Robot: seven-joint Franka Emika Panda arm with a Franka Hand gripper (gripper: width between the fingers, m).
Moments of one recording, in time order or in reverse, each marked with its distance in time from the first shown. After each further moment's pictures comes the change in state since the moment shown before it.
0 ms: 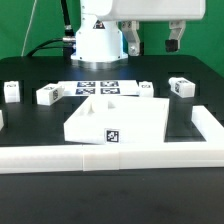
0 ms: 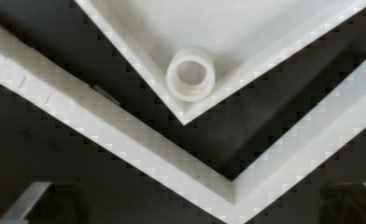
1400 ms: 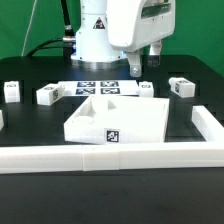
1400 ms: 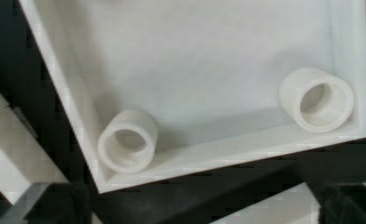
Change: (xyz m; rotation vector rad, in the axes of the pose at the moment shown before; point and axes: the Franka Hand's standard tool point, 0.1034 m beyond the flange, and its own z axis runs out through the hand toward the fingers) arm -0.038 -0.020 0.030 0.085 -0.090 -0.413
